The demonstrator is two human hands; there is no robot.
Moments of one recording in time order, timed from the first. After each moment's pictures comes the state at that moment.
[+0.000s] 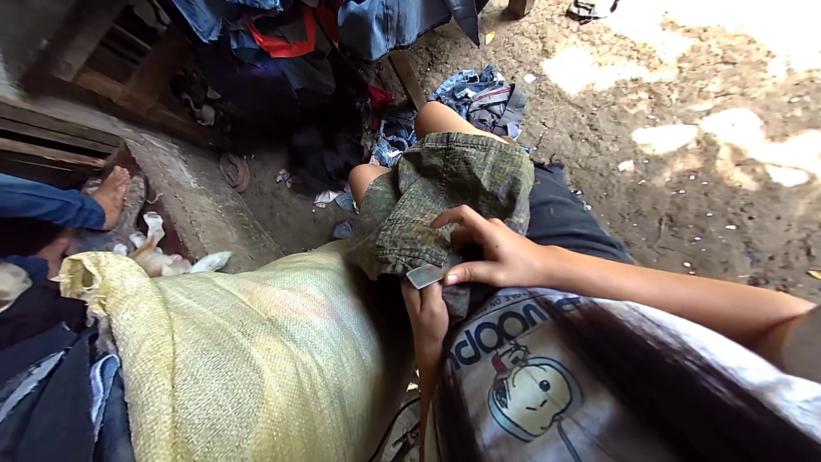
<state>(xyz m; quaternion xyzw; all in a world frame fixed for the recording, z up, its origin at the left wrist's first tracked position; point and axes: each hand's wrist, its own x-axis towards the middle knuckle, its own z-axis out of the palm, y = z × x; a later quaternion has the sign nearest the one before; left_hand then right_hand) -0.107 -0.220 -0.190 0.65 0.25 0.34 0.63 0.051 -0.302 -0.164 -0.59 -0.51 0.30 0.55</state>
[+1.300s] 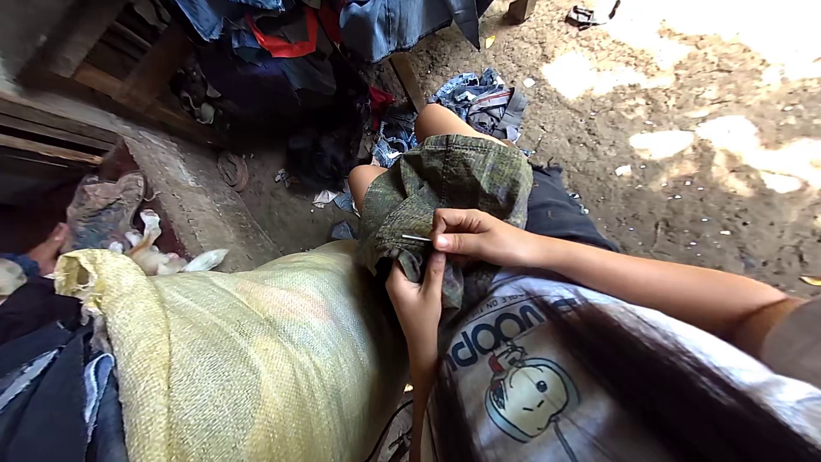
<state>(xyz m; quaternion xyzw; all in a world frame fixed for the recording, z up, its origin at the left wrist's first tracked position) -0.085 -0.214 -0.144 0.70 0.33 0.34 0.54 0.063 -0.285 -0.151 -0.47 -0.39 0.49 0.62</state>
